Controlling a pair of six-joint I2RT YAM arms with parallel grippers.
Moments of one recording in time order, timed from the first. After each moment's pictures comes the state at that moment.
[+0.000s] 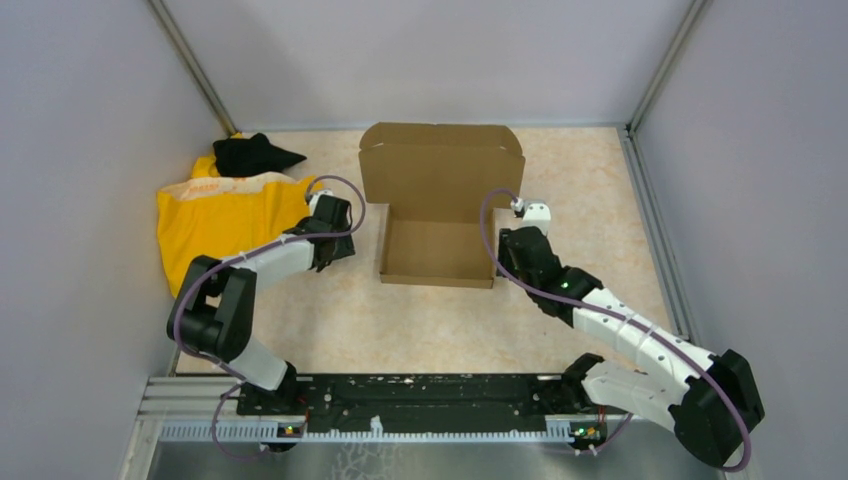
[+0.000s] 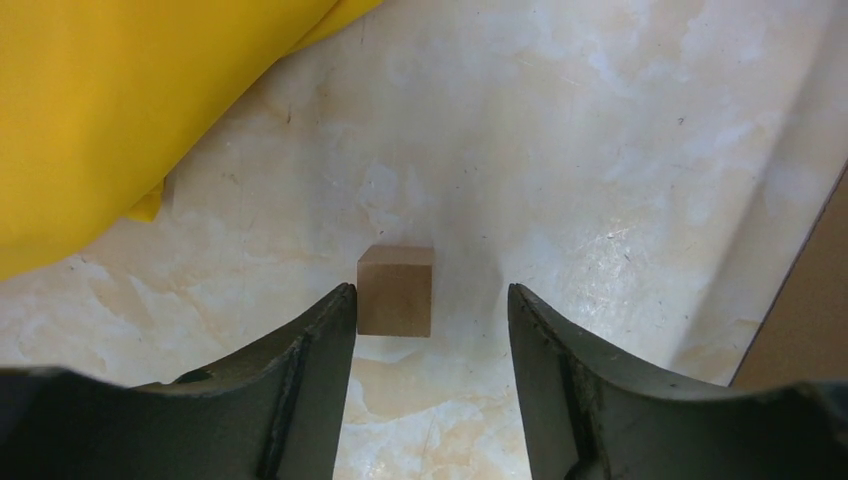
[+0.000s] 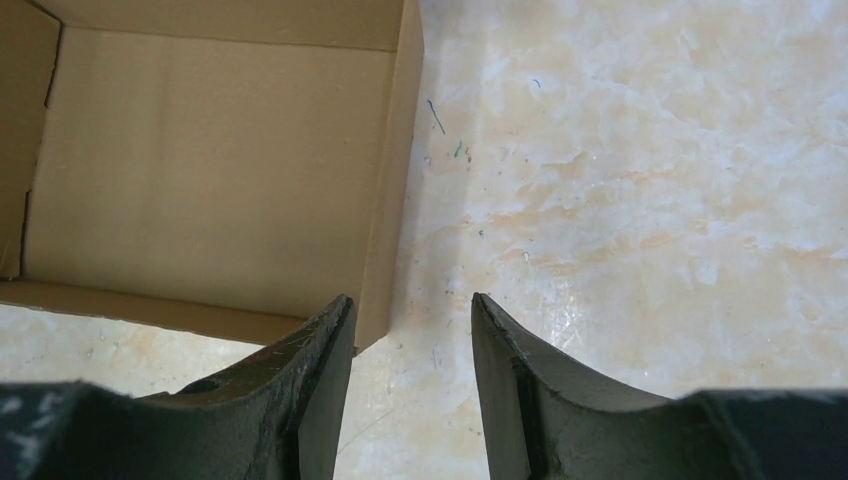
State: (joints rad) left arm -0.36 1.58 0.82 -0.19 -0.41 -0.48; right arm 0.66 0.98 0.65 -0.31 0.44 0.42
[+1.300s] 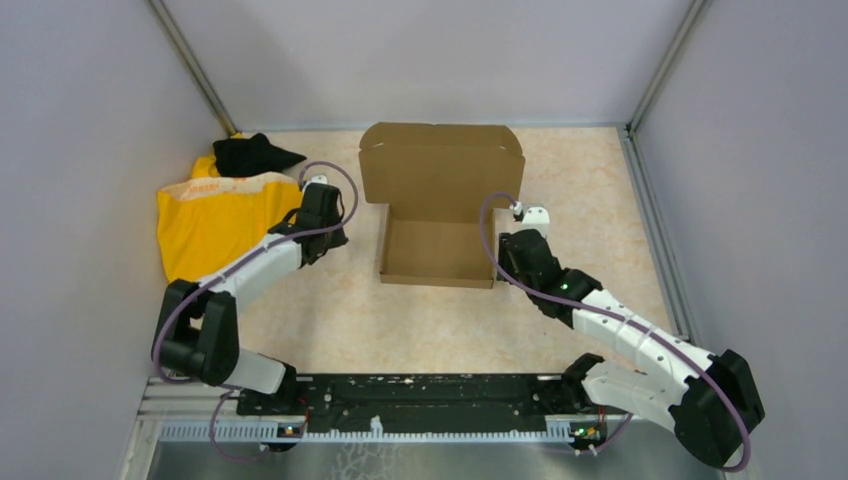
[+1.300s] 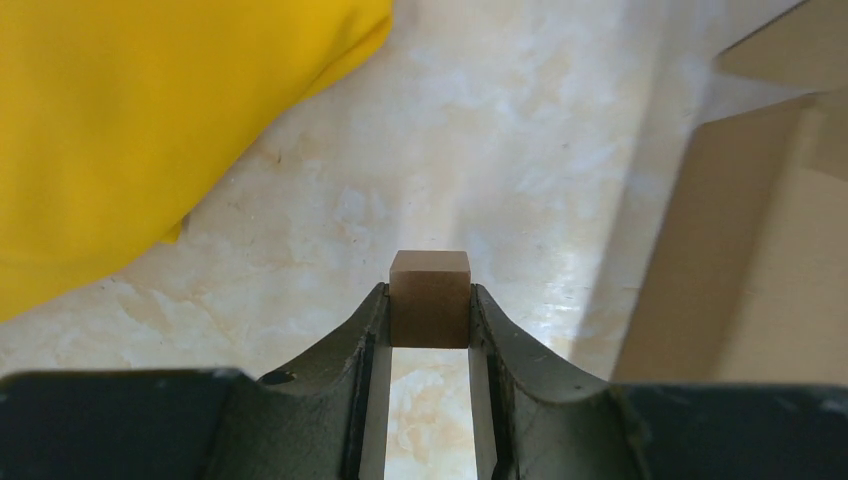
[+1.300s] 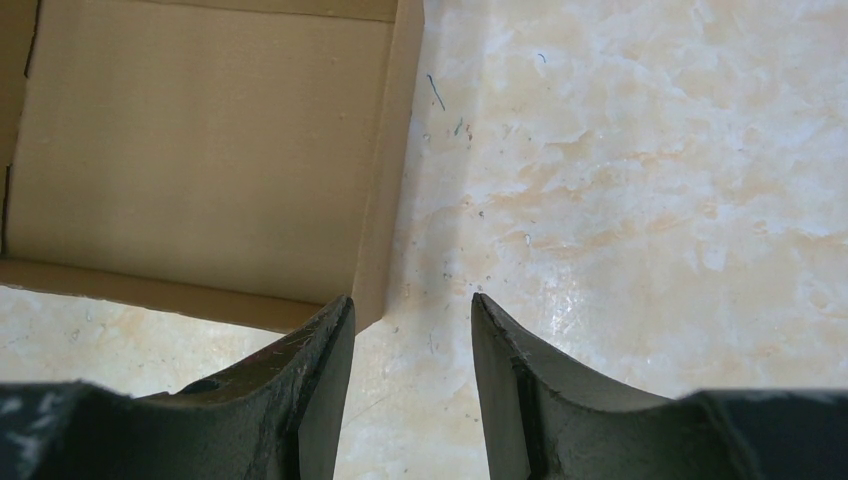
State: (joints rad) left arm -0.34 1.47 0.87 -0.25 -0.35 -0.45; right arm 0.66 0.98 0.63 -0.33 0.42 0.42
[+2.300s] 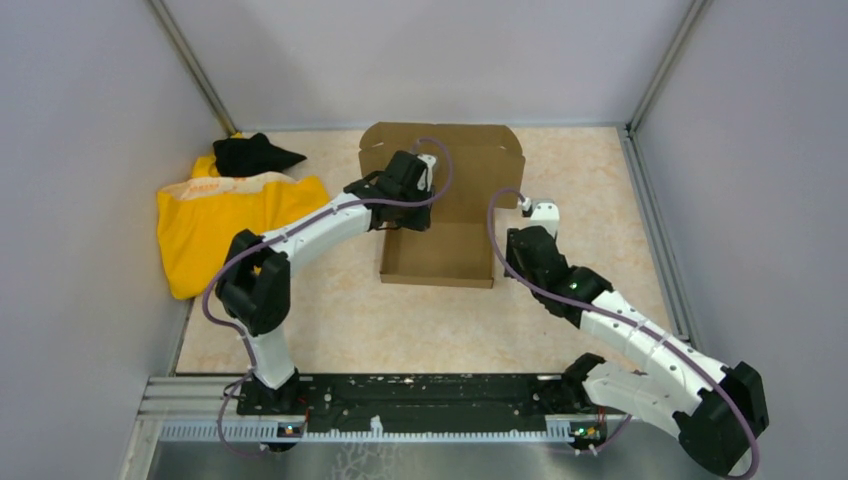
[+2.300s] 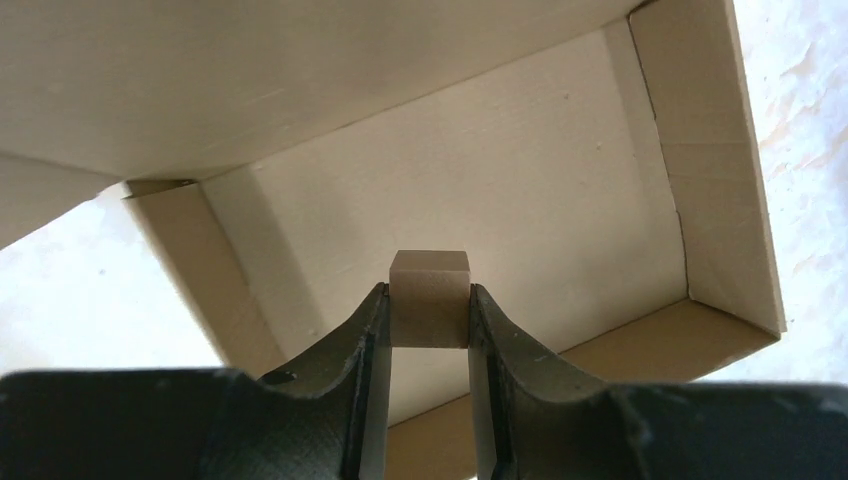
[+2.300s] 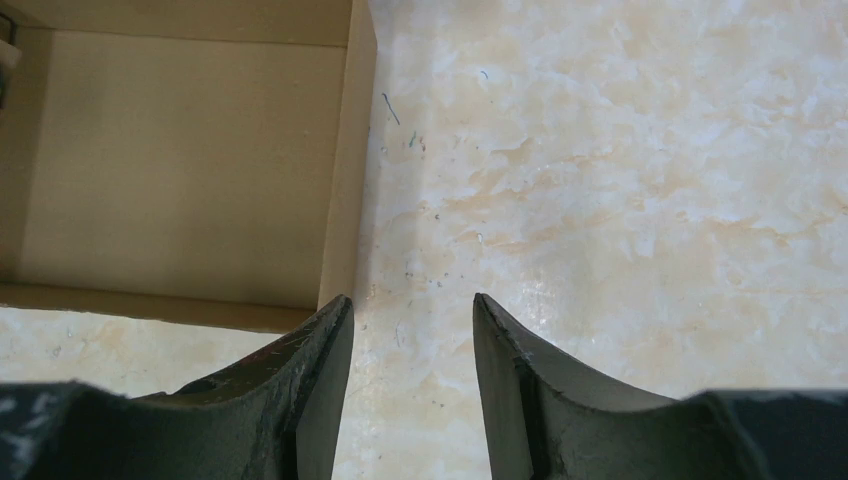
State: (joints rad) left arm -0.67 1.80 1.44 -0.47 -0.06 -0.28; right arm 0.66 0.93 0.69 -0.44 0.50 0.42
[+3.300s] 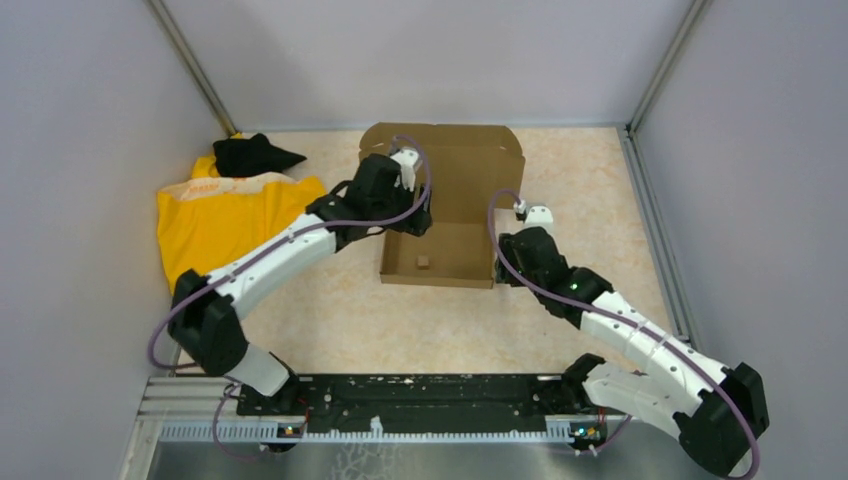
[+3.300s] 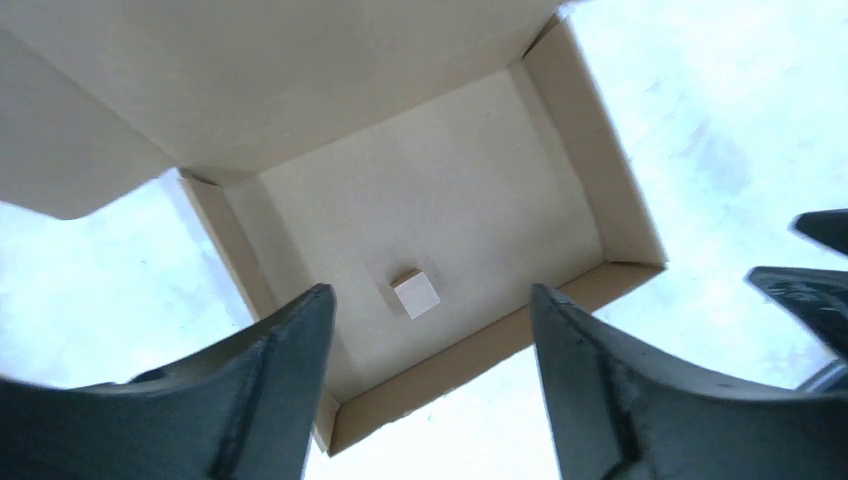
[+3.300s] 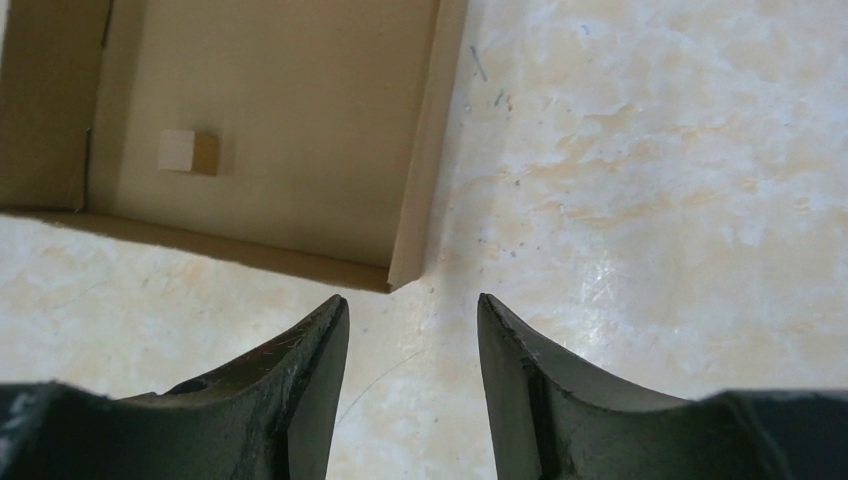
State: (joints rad) left arm -0.70 1.59 1.29 -0.39 -0.02 -0.25; right arm 0.66 0.94 0.69 -0.44 0.36 0.46
